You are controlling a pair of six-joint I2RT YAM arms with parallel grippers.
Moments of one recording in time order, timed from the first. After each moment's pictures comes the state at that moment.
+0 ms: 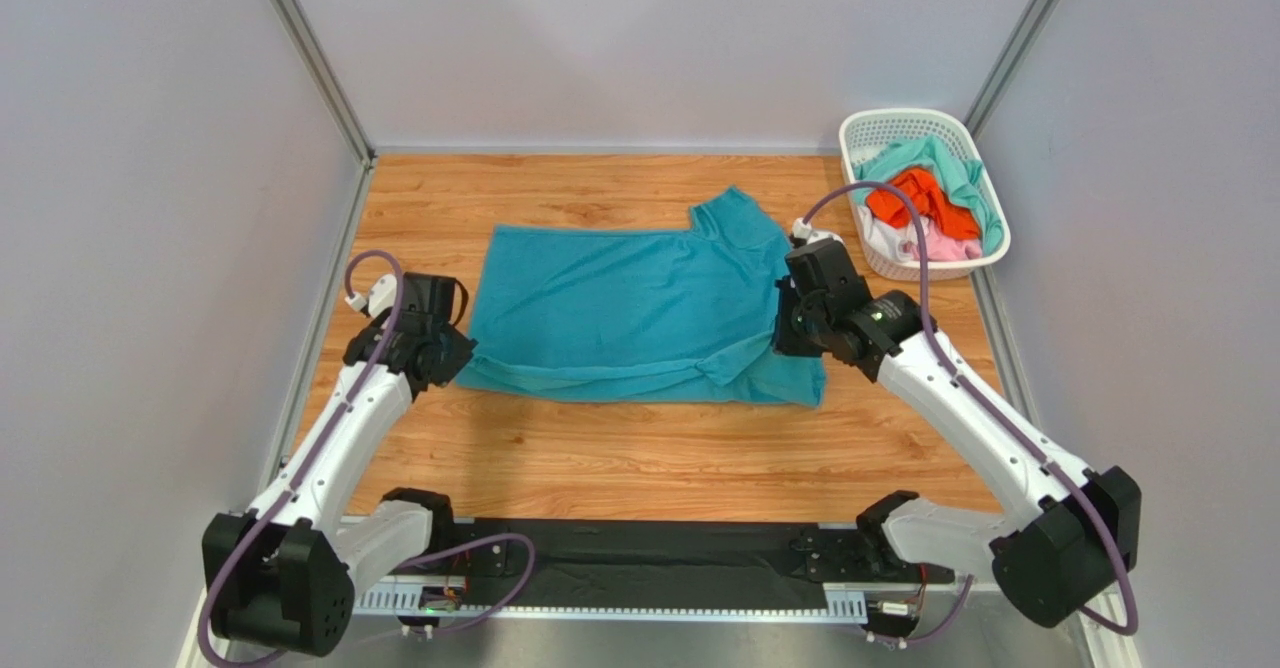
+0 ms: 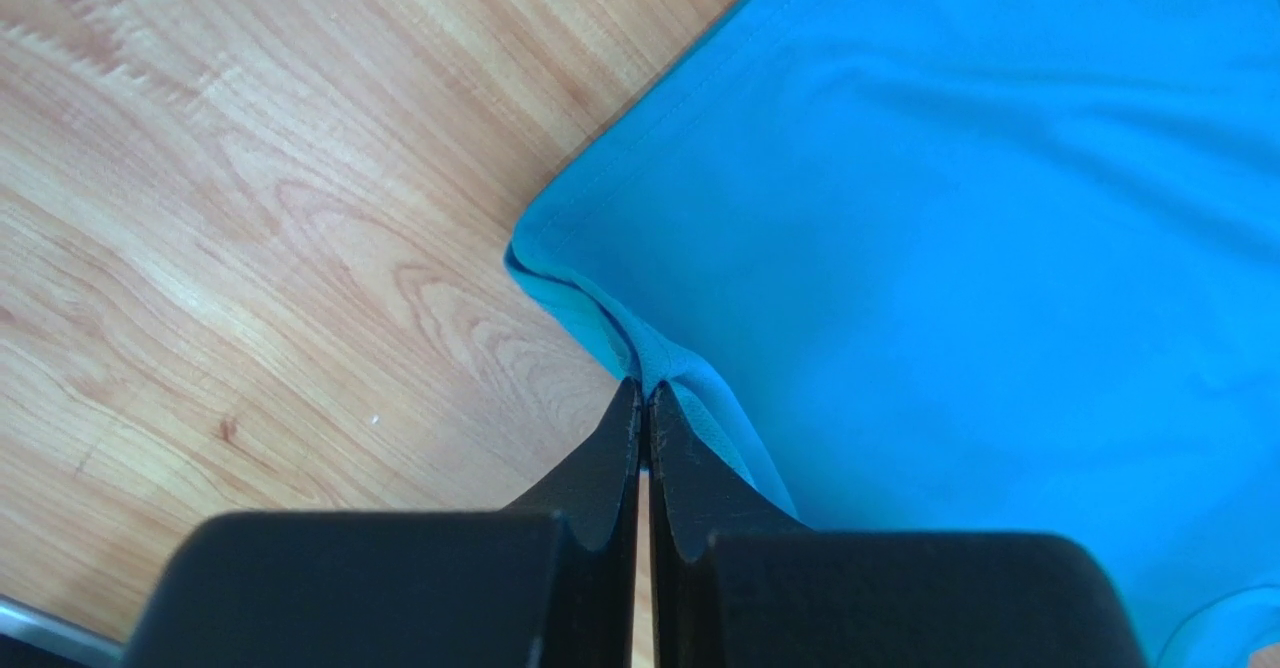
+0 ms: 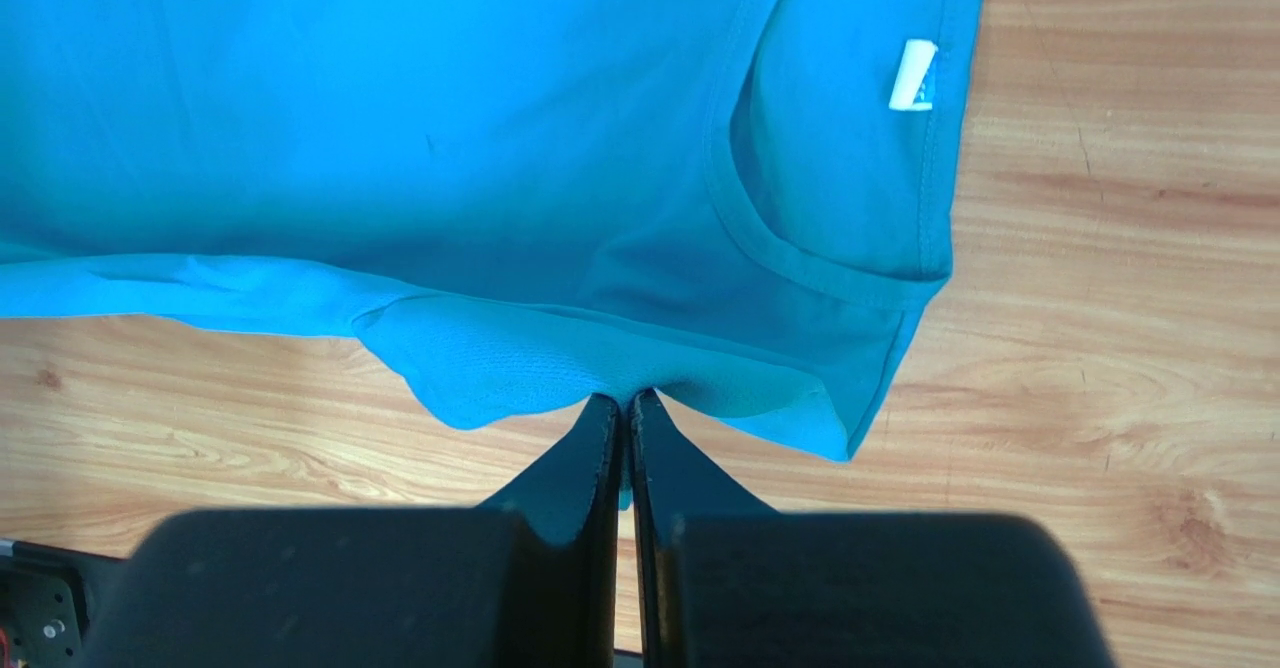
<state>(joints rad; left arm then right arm) -0.16 1.01 0.75 -0.72 -0.29 -0.96 0.52 1.15 1.02 -0.78 0.14 0.49</state>
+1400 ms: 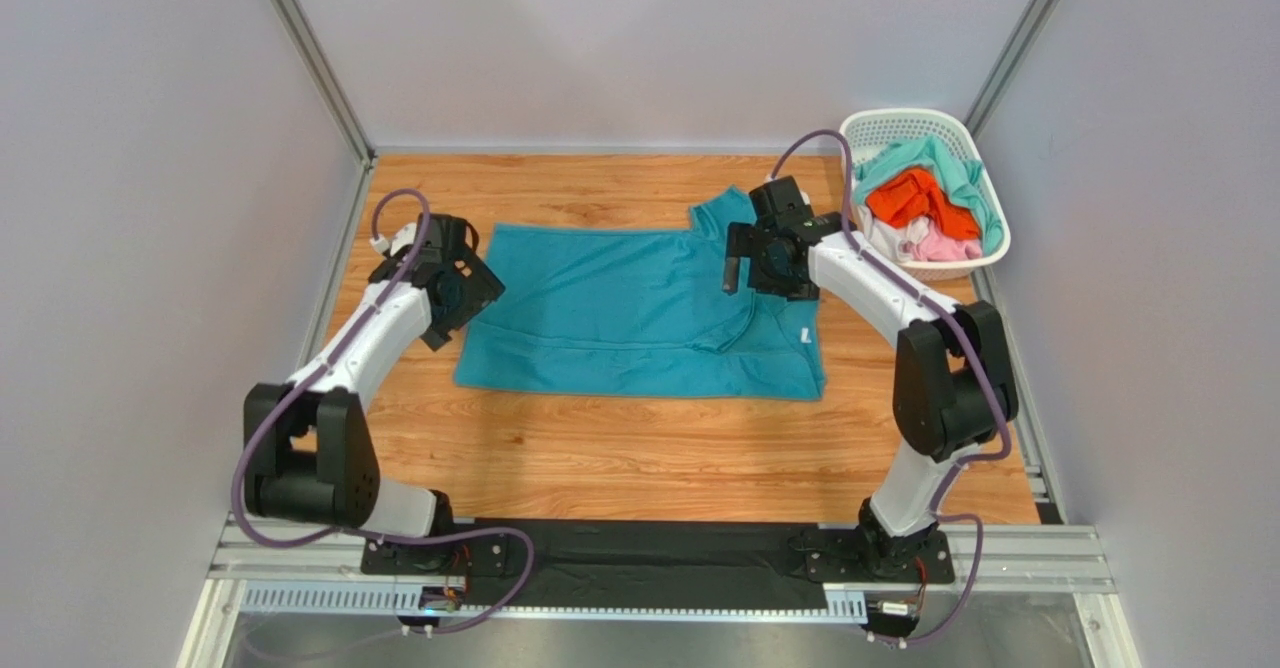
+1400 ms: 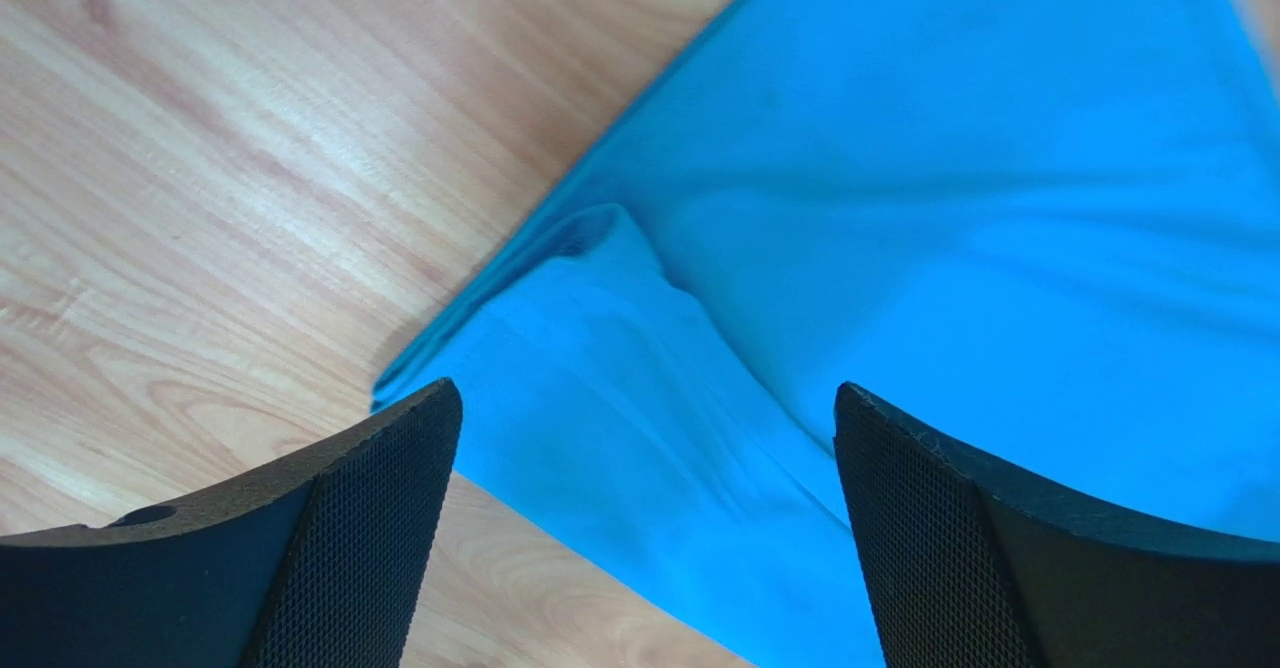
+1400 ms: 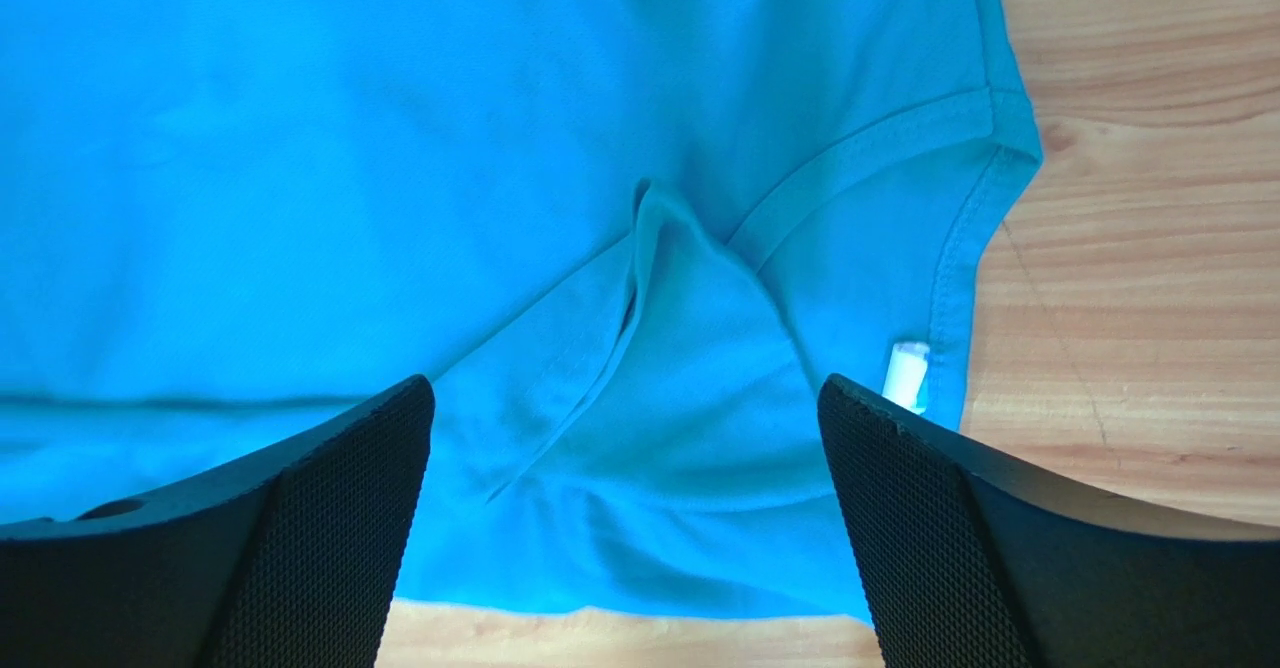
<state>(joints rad) -0.11 1.43 1.00 -0.62 -0.26 -0.83 0.37 1.77 1.36 -0.66 0.14 0.44</state>
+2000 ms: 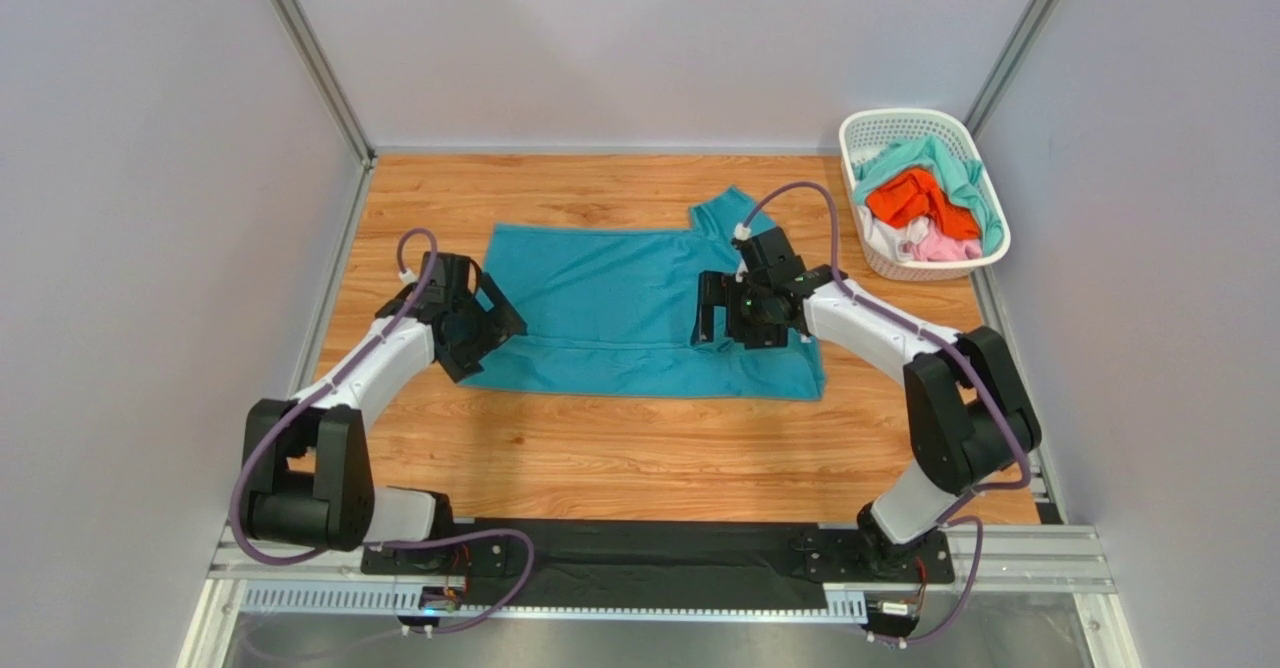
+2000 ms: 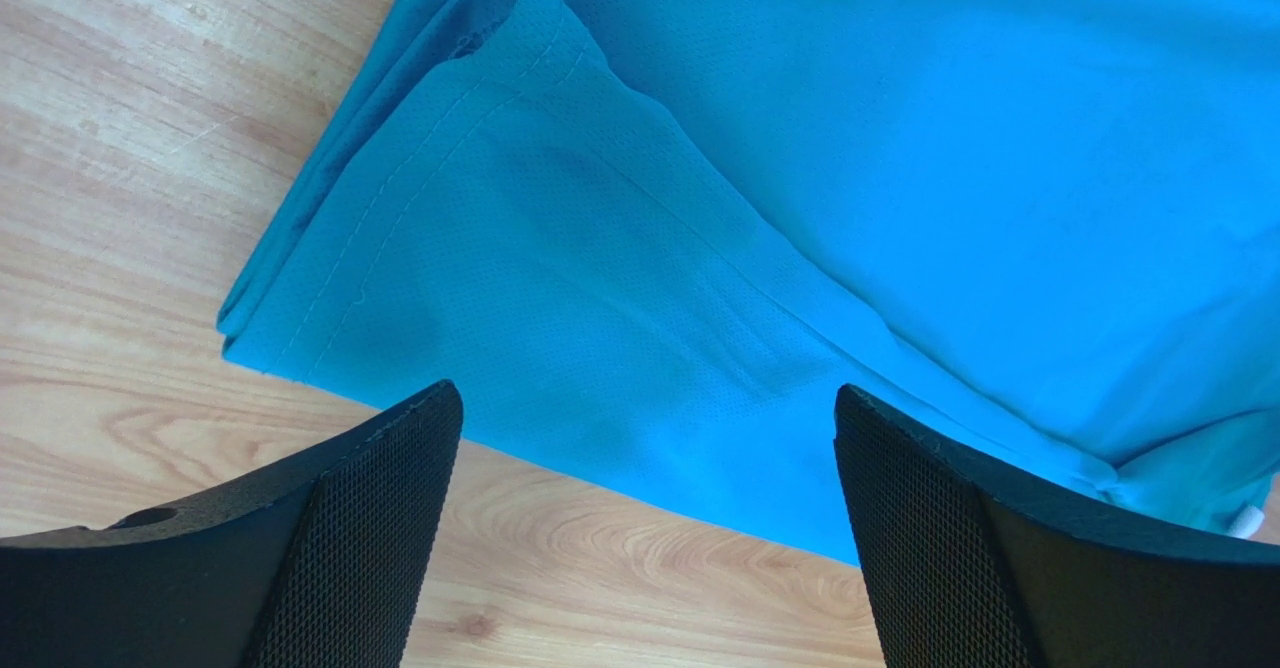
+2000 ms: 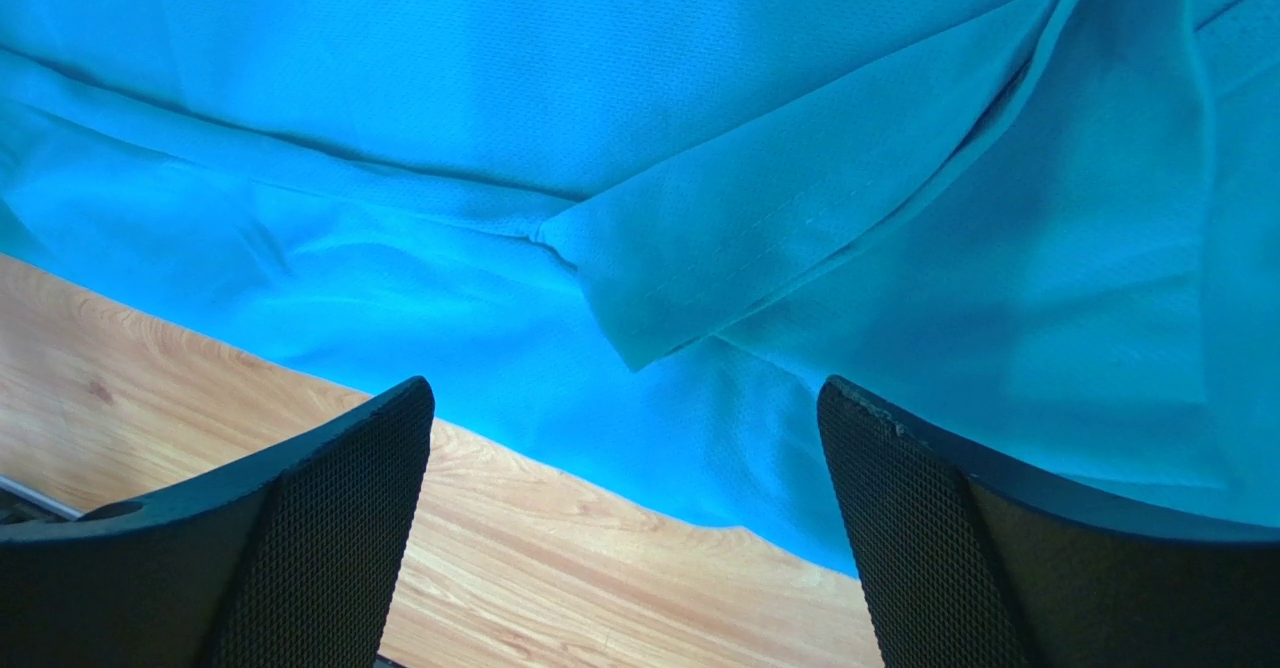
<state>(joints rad) -0.12 1.34 0.78 -0.47 0.02 -0.79 0.46 1.61 1.05 -0.45 -0.16 0.48</state>
